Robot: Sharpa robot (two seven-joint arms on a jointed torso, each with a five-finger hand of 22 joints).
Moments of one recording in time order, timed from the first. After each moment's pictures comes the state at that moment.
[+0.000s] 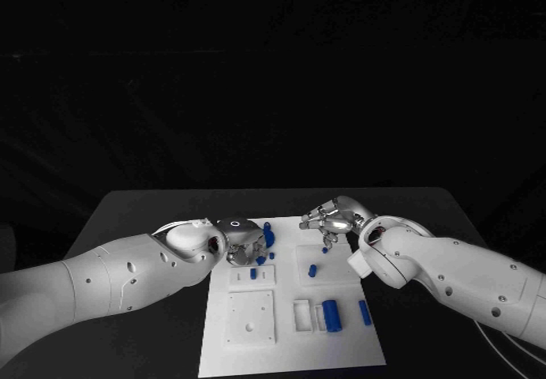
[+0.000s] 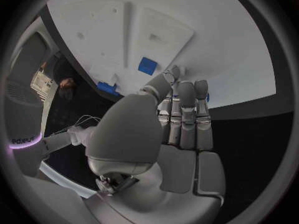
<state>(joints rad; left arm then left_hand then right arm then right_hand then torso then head) 1.27 -0.57 -0.22 1.17 -1.66 -0.22 0.11 1.46 -0.10 0.28 -0.24 0.20 1.09 0.04 0.06 0.06 1.09 0.06 0.37 0.06 1.18 -0.04 1.18 0.37 0.08 1.04 -0.06 0.53 1.31 1.05 -0.71 0.19 1.44 -0.91 -0.35 -0.17 1.15 -0.02 0.17 -0.22 0.40 1.07 0.10 0.06 0.06 1.20 -0.01 0.95 0.93 1.45 -0.07 0.91 1.04 0.08 1.47 -0.09 0.30 1.21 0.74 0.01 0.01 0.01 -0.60</state>
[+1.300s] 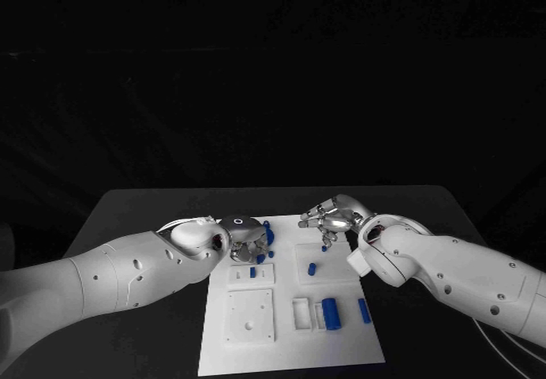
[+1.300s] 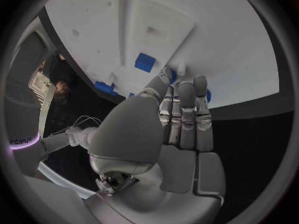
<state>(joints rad) 1.27 -0.54 -0.22 1.14 -1.66 -0.21 0.10 1.46 -0.04 0.11 -0.12 0.10 1.10 0.06 0.06 0.06 1.03 0.05 0.44 0.06 1.17 -0.04 1.20 0.35 0.07 1.14 -0.06 0.31 1.31 1.05 -0.71 0.18 1.44 -0.91 -0.35 -0.17 1.15 -0.02 0.17 -0.22 0.40 1.07 0.10 0.06 0.06 1.20 -0.01 0.95 0.93 1.45 -0.07 0.91 1.04 0.08 1.47 -0.09 0.30 1.21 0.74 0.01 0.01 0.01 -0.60</state>
